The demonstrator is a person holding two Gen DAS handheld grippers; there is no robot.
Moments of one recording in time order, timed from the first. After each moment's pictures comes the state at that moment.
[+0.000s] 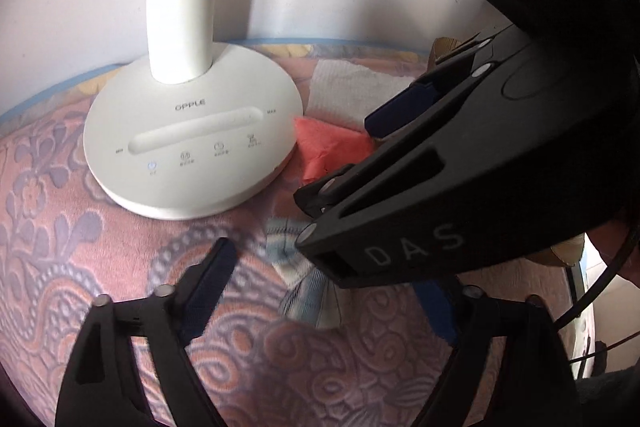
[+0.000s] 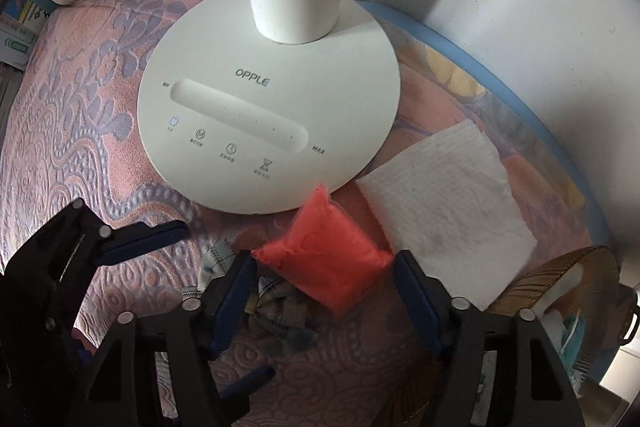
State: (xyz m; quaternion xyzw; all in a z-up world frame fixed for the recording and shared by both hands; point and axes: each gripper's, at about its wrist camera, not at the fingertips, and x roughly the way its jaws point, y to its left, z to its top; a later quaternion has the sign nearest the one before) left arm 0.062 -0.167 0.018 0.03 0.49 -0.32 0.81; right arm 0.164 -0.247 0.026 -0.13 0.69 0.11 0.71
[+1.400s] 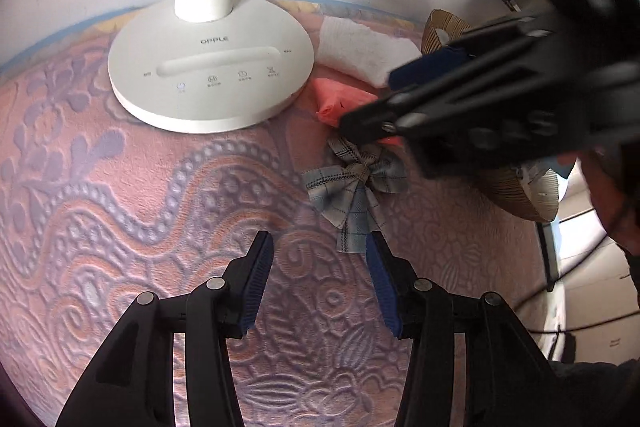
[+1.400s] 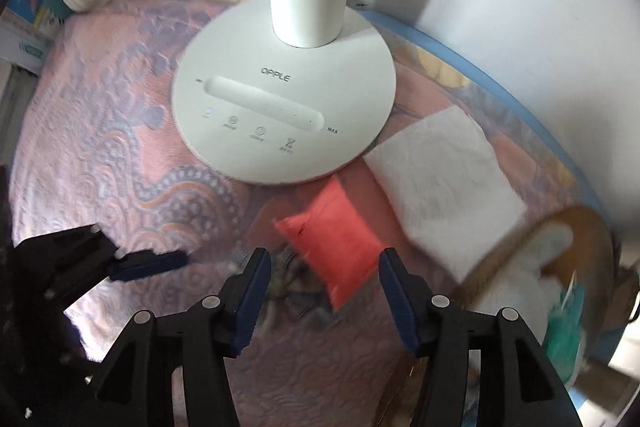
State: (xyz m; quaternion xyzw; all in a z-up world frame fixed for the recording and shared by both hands) left arm 0.047 -0.130 0.021 0.01 0.56 -0.34 0.76; right arm 0.146 -0.253 0.053 -0.12 0.68 0.11 0.71
